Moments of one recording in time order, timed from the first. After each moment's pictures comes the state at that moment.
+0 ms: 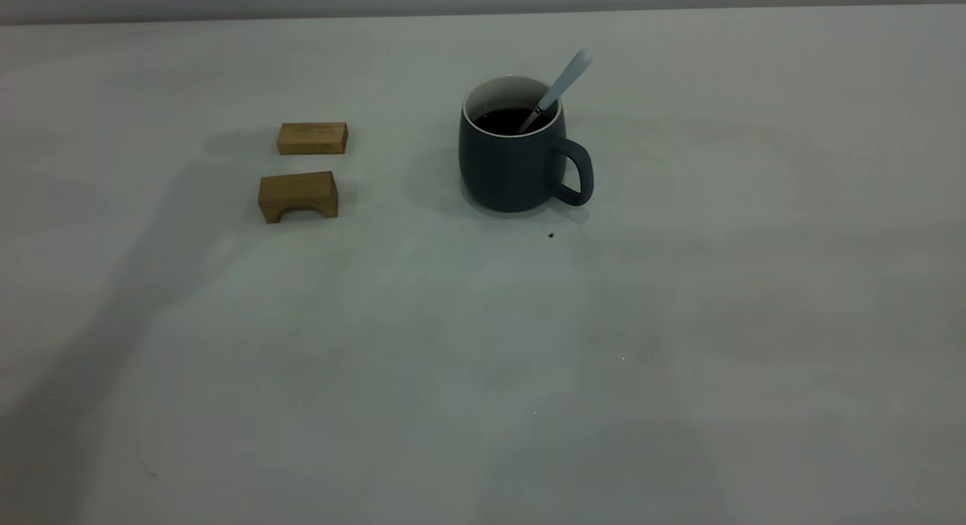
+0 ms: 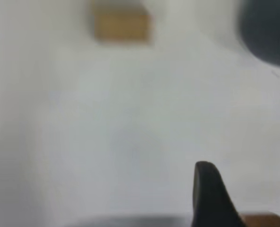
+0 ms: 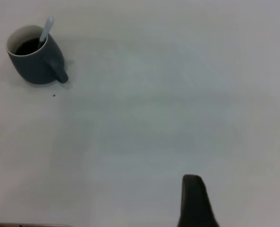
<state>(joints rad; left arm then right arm) -0.24 1.97 -1.76 -0.10 1.17 -0.33 0.06 0.02 -0.47 0.03 1.13 0.03</state>
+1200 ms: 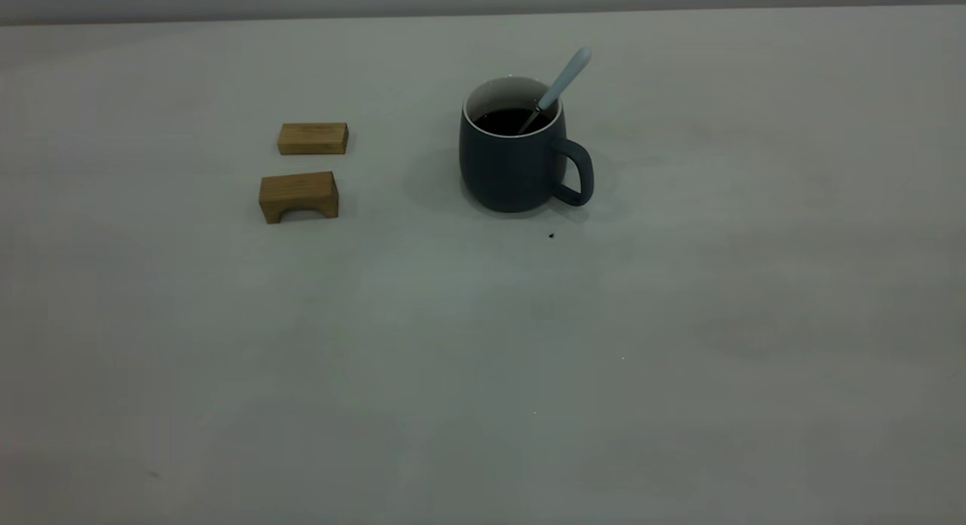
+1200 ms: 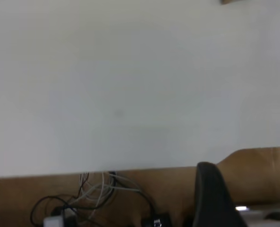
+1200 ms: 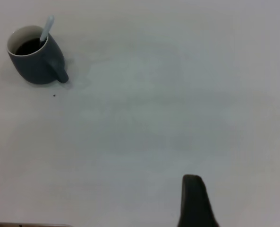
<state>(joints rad) -0.08 0.43 -0.68 0.10 1.16 -0.06 0.06 0.02 -0.47 0.03 1.13 0.03</state>
